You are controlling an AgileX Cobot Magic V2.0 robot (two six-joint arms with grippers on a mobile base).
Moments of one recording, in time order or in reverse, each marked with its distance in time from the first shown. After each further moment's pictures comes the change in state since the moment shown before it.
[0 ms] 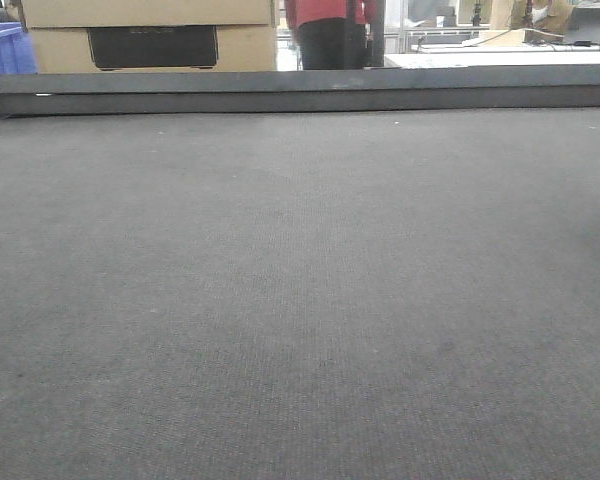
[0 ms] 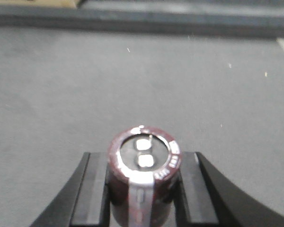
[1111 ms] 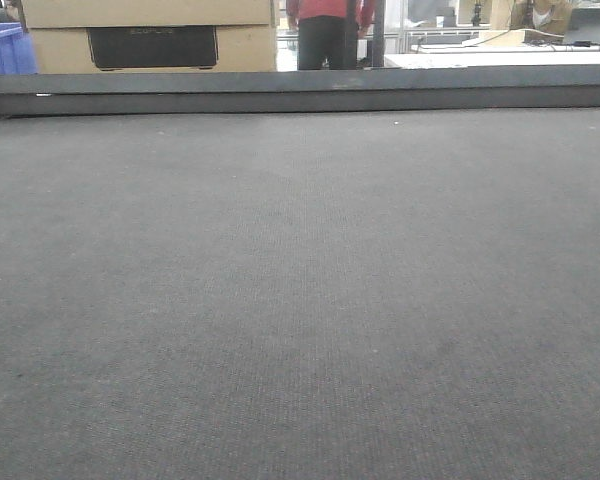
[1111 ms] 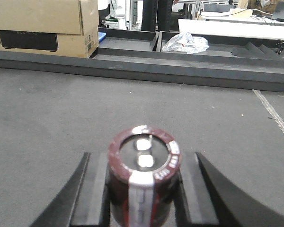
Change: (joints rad) left arm -0.039 -0.246 0.098 -0.014 0.141 0.000; right arm 0.000 -0.359 0.000 -0.015 0.186 -0.014
